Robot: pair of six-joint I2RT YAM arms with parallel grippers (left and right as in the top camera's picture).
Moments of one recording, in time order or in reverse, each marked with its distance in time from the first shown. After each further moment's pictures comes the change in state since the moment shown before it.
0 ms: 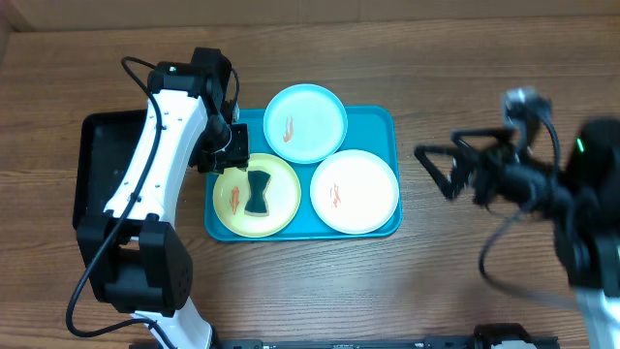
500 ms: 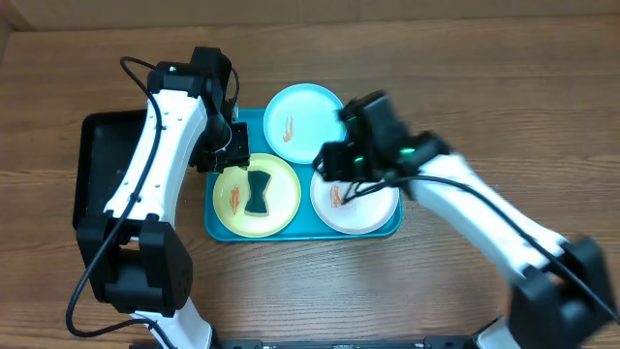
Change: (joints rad) left arm 0.000 0.000 0.000 0.008 0.000 -0.026; right arm 0.554 0.666 0.016 0.155 0.533 0.323
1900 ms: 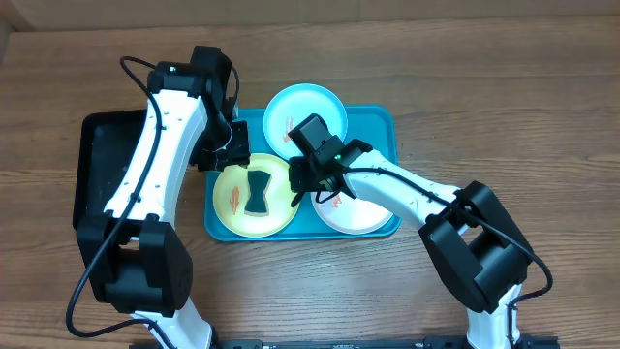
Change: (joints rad) left arm 0.000 0.000 0.000 0.015 0.000 -0.001; right arm 0.129 0.324 0.120 0.112 0.180 0.067
